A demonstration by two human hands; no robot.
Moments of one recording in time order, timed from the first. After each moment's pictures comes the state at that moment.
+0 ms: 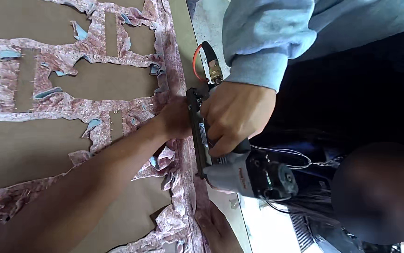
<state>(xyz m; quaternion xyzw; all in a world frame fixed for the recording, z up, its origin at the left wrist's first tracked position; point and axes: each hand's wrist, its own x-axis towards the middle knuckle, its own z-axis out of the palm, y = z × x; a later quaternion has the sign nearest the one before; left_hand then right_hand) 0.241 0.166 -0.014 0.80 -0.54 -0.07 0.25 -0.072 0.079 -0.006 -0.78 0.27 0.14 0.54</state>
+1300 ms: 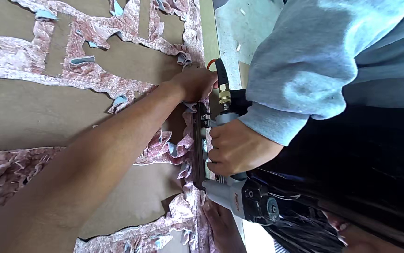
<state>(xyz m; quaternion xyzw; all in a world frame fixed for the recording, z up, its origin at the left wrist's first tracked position) 0.315 0.169 -0.030 0.82 -0.50 -0.09 0.27 -0.074 0.089 -0.024 -0.78 0.27 0.05 0.57</state>
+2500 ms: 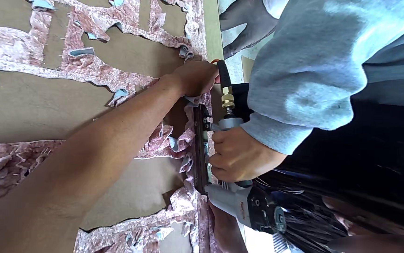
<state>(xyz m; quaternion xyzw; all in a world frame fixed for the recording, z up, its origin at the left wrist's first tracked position) 0.316 0.167 -0.033 0.82 -0.51 -0.08 0.26 -0.090 0.086 -0.029 -0.80 0.29 0.01 0.52</state>
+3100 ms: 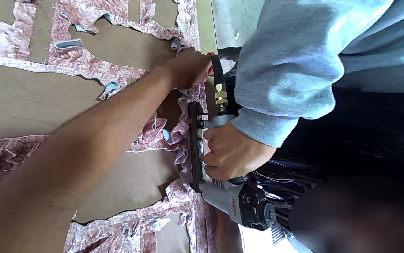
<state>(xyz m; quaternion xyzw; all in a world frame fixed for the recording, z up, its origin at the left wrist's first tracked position) 0.315 0.168 -0.029 0.81 -0.52 -0.07 0.25 -0.124 0.098 -0.023 -0.78 0.36 -0.06 0.51</state>
